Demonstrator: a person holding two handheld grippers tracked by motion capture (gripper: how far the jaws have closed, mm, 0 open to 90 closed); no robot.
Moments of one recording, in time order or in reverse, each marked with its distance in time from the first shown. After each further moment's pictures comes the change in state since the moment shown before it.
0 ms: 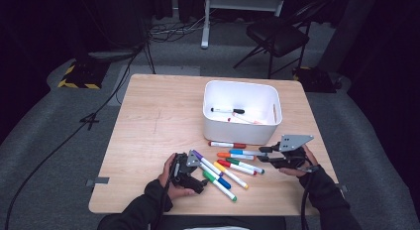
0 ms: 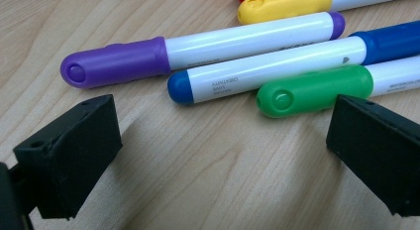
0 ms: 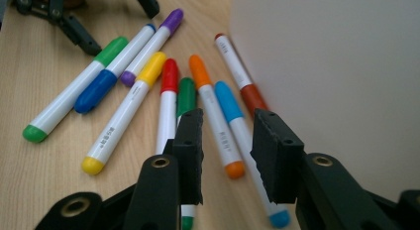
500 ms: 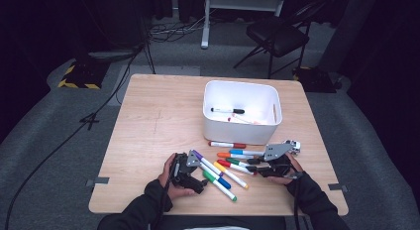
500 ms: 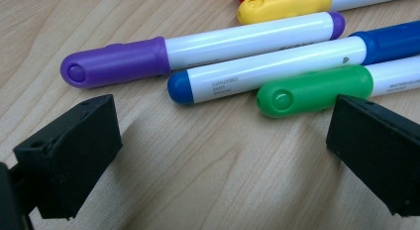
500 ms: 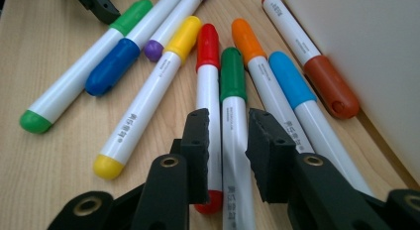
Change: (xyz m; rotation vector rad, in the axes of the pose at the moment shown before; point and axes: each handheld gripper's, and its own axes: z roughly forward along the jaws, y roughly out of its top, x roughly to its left) left arm 0.000 0.000 0.000 -0.004 0.001 0.005; right arm 0.014 -0.016 0.041 0.049 0.070 0.031
